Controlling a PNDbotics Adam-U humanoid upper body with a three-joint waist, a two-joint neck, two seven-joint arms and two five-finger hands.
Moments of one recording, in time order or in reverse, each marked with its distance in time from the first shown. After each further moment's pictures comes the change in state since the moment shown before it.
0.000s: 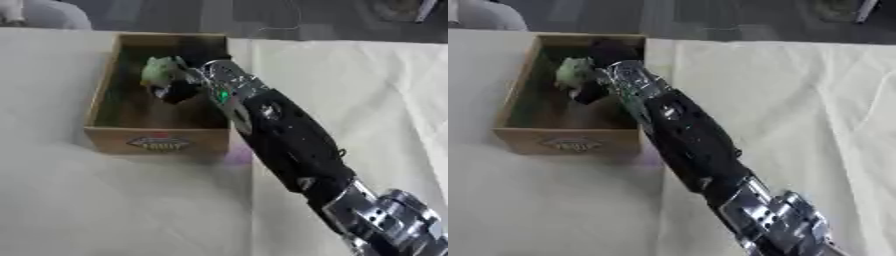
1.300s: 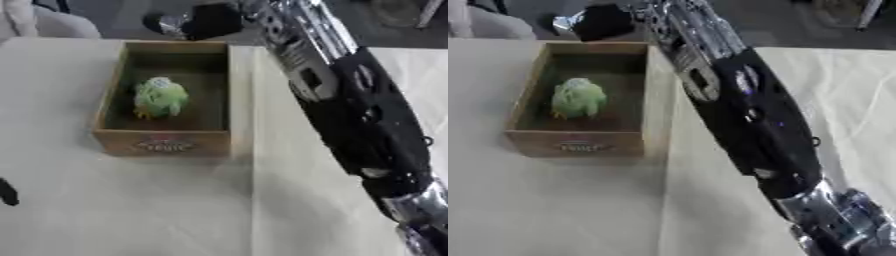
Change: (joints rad) left arm 0.025 0.001 0.007 0.000 0.000 0.005 0.014; right arm 0.095 -0.216 -0.003 -0.696 -0.319 0.097 0.008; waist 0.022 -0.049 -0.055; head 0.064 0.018
